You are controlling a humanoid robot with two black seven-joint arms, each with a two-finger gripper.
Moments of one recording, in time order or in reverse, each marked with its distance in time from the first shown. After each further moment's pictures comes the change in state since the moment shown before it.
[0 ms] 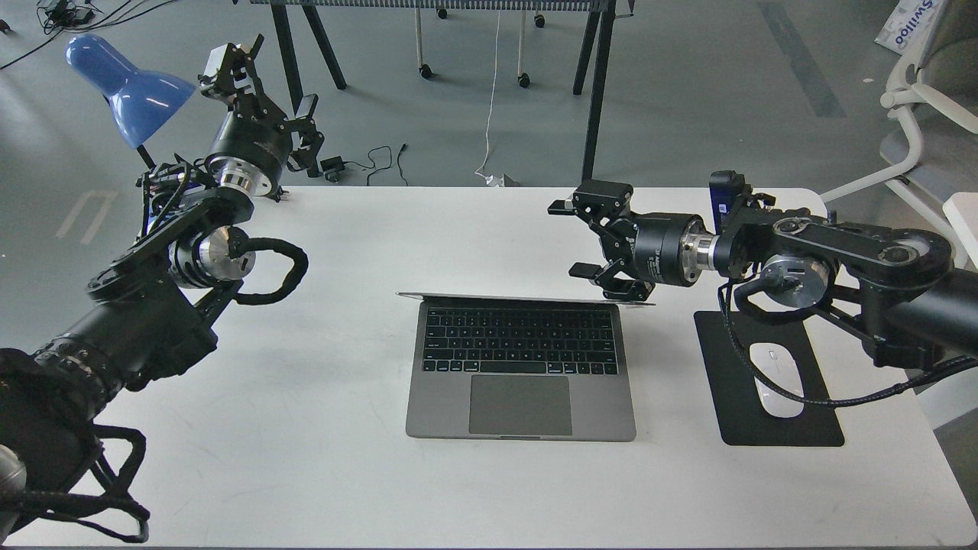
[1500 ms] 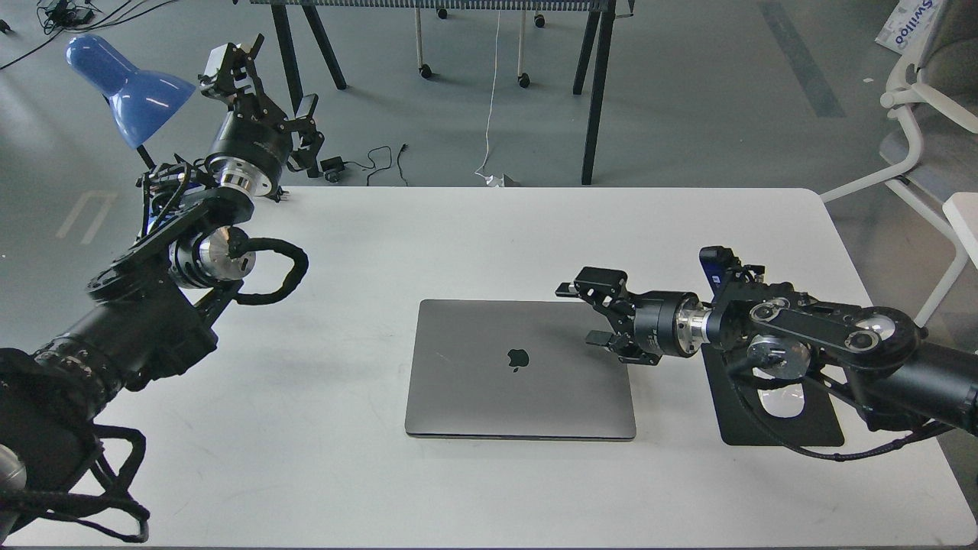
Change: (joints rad) left arm 0.000 0.000 0.001 0.000 0.000 0.000 0.000; right arm -0.184 0.039 0.104 -0.049 -0.277 -0.094 0.001
